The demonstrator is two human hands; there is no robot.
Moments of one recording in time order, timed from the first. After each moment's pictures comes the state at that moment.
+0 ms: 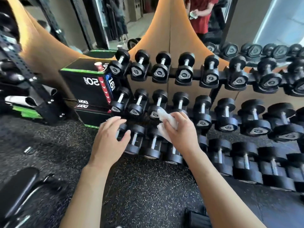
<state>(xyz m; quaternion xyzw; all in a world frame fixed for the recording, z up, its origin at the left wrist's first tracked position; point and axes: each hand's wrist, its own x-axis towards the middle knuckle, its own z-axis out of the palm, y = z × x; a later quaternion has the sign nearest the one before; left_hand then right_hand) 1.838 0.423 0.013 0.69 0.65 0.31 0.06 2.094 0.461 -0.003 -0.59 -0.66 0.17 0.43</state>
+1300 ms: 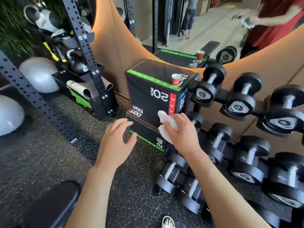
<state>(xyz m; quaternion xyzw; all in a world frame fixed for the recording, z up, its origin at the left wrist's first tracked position) 1.355 0.771 -0.021 0.57 0.76 0.31 0.05 1.575 0.889 -0.016 -0.48 -0.76 0.28 0.33</state>
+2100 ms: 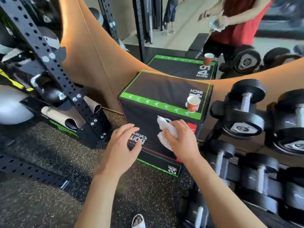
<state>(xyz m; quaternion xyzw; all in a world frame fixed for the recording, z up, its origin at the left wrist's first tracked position) 1.120 1.115 -0.045 0.65 0.69 0.29 0.12 1.342 1.196 -0.063 -0.55 -0.71 0.27 0.35</state>
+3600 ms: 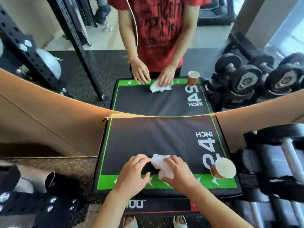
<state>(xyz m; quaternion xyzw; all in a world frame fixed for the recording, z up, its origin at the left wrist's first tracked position) 0.991 1.616 -0.170 0.84 0.47 0.14 0.25 1.222 1.571 -0.206 -0.68 -0.70 0.22 0.09</state>
